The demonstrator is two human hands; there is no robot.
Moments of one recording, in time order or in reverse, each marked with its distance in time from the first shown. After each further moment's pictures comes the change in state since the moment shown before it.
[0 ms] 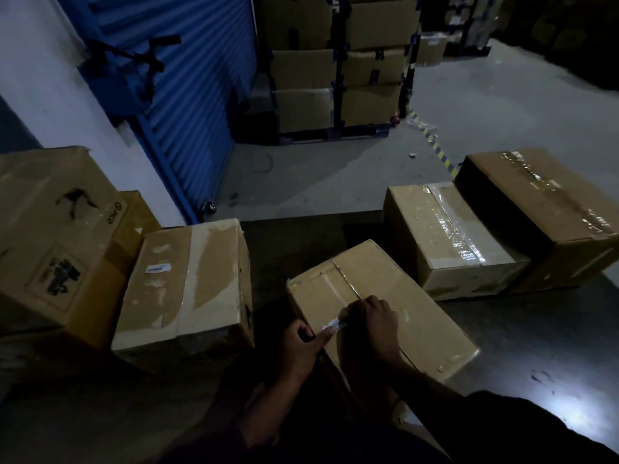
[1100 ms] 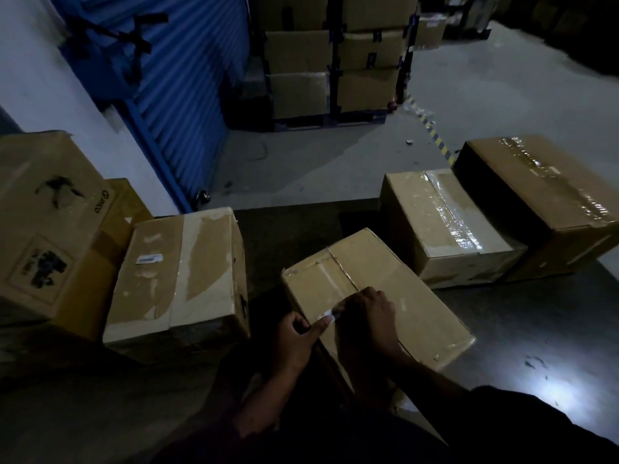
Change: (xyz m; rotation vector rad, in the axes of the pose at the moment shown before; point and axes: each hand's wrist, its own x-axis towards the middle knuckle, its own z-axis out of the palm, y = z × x) left_hand -0.005 0.000 -0.004 -0.012 0.001 -0.051; right_hand -0.009 -0.002 -0.013 0.127 -0.019 -0.052
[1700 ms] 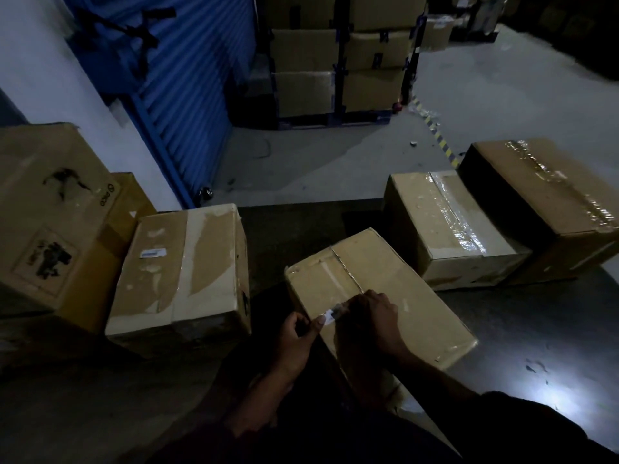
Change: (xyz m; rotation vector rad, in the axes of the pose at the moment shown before) left_hand -0.008 -0.001 -0.007 -0.131 -0.156 -0.028; right_hand 0.001 0.001 -0.005 0.033 -0.087 0.033
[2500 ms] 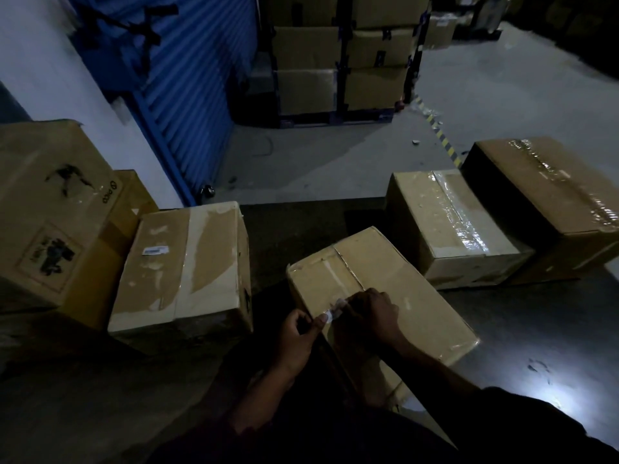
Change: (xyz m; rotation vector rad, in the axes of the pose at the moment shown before) left_hand 0.008 -0.011 0.000 0.011 0.031 0.052; right_hand 0.012 -0.008 -0.004 -0.051 -0.151 0.136
